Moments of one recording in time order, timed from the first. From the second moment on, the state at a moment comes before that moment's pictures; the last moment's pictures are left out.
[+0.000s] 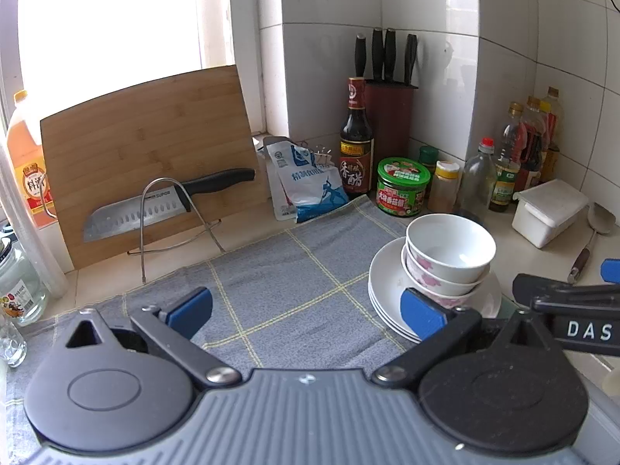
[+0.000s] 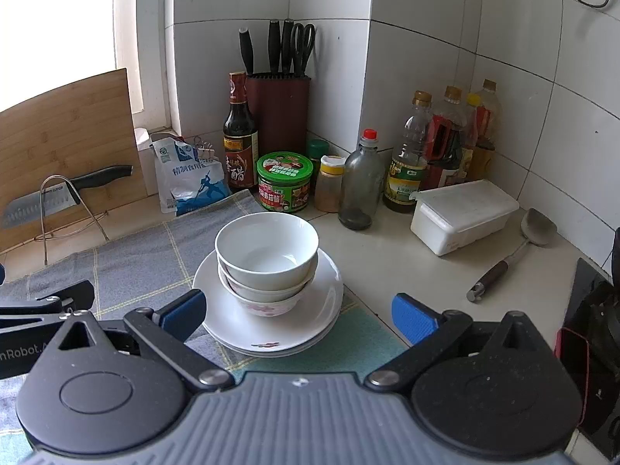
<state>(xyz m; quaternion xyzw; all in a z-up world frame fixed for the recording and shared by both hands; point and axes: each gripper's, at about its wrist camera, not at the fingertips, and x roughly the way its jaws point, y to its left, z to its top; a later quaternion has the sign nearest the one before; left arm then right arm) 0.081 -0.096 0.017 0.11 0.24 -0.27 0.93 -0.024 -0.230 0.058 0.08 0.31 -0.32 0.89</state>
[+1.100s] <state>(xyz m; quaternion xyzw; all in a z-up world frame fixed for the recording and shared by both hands) 0.084 -0.098 0.018 0.10 0.25 -0.27 0.93 -0.022 -0.228 0.062 0.07 0.31 -0.32 0.89</state>
